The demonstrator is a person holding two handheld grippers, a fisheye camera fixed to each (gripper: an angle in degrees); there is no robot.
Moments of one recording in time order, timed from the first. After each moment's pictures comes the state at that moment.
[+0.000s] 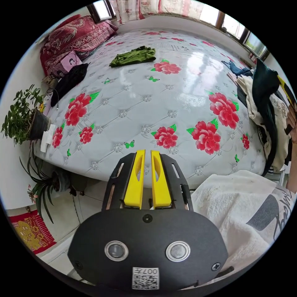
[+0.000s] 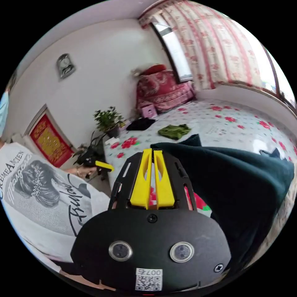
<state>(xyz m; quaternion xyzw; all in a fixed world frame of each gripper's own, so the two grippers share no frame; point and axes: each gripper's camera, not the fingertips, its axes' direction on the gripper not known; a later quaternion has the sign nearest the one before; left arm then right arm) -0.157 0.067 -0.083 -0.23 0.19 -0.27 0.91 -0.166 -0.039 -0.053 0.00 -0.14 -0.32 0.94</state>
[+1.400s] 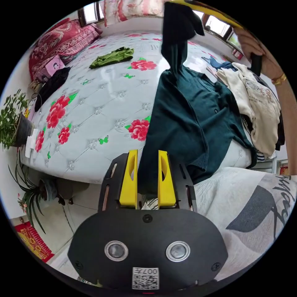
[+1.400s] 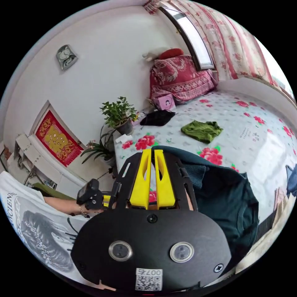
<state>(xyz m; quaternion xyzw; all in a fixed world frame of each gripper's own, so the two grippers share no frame) -0.159 0.123 -0.091 -0.17 0.25 -0.27 0.91 -0.239 -0.142 0.006 0.02 -0.22 -0.31 0.93</state>
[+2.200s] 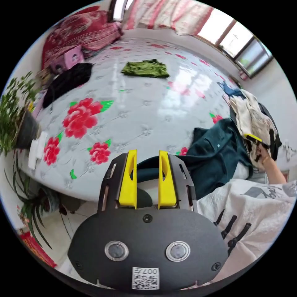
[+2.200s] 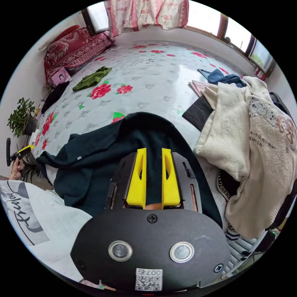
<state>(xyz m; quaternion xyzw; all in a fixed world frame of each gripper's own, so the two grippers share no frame) -0.317 0.173 -0.008 -0.14 0.32 -0.22 0.91 0.036 0.002 -0.003 -0.07 0.27 0.06 0.96</state>
